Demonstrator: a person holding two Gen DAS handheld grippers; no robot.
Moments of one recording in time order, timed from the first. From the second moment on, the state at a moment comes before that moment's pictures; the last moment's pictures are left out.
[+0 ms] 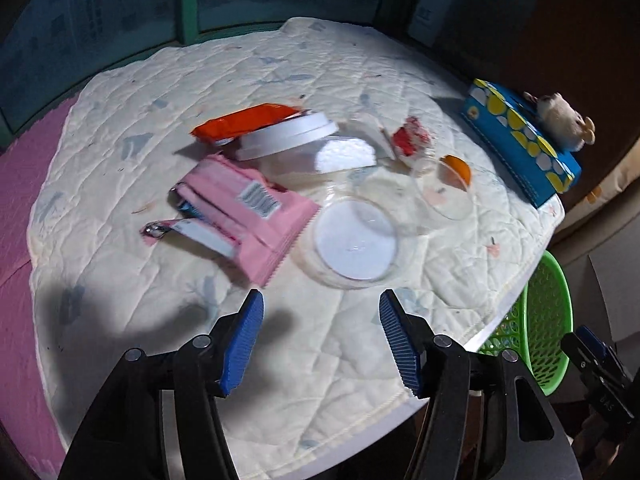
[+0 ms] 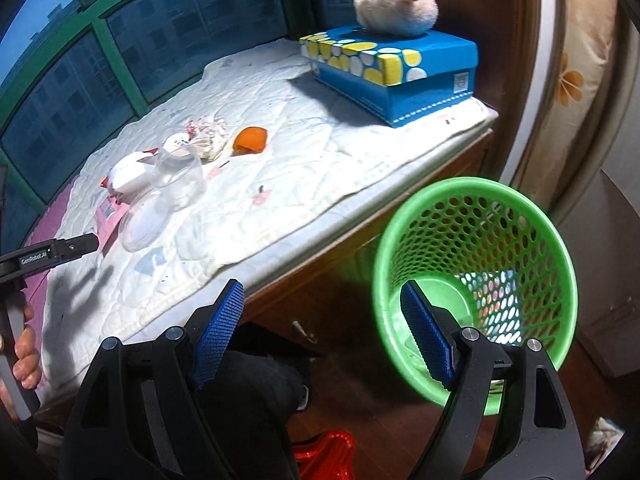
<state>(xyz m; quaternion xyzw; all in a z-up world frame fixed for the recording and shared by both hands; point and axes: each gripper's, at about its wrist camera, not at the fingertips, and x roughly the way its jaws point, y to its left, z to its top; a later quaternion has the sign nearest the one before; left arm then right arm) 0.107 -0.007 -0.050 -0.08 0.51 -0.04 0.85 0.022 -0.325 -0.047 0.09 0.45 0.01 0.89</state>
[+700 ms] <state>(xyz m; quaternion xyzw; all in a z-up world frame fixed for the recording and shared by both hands) 0.154 0.071 -0.092 -0.25 0.55 0.01 0.80 0.051 -0.292 -0.036 0.07 0.45 0.05 0.89</state>
